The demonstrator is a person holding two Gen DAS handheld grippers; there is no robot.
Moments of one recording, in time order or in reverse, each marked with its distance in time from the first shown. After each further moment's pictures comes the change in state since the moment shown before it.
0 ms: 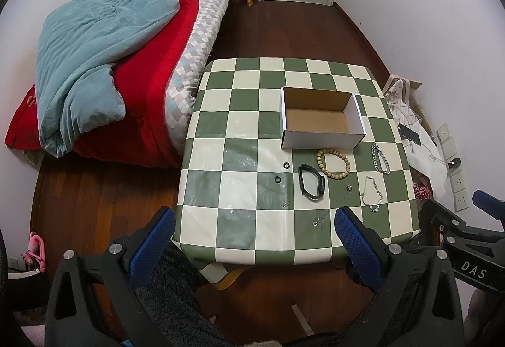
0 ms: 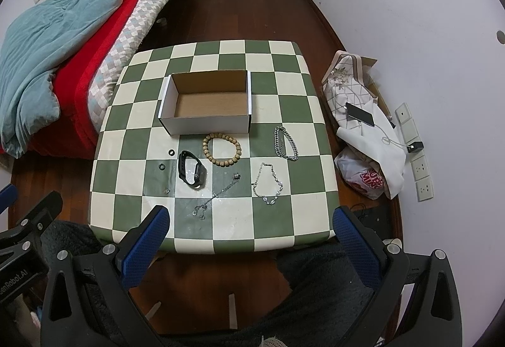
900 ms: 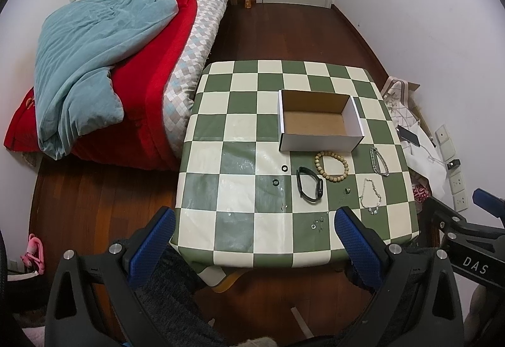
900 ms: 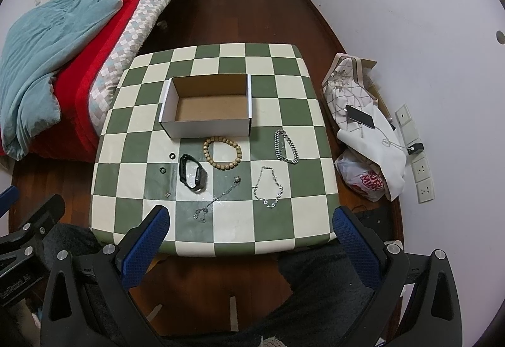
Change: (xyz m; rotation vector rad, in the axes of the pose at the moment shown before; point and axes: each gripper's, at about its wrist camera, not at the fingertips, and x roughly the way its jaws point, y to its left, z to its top) left arm 0.003 -0.008 0.002 0.000 -0.020 -0.004; right arm 0.003 0.008 0.005 0.008 -0.002 -0.009
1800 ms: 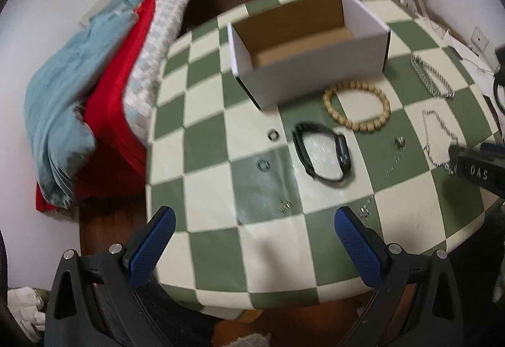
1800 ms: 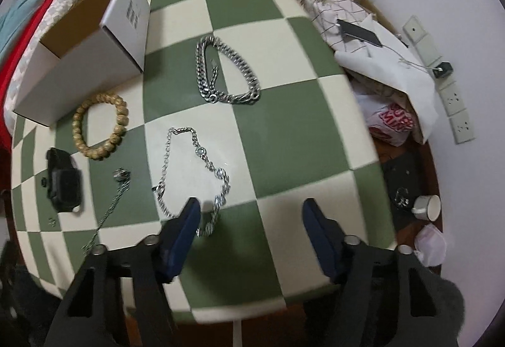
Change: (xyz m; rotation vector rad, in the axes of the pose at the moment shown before) left arm 0.176 -0.085 -0.040 0.308 0.092 0.232; right arm 0.265 -0.084 -0.030 0.185 0.159 -0.014
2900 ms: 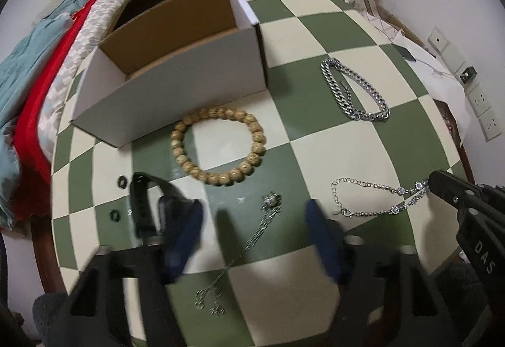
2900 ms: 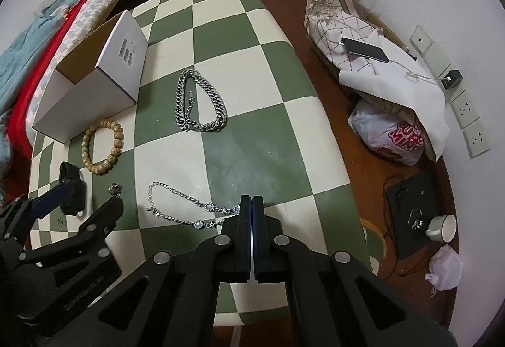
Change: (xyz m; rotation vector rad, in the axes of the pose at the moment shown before) left arm 0.035 -0.112 0.045 0.047 -0.008 -0.249; right arm -0.013 -0.061 -0.001 0.034 -0.084 0.158
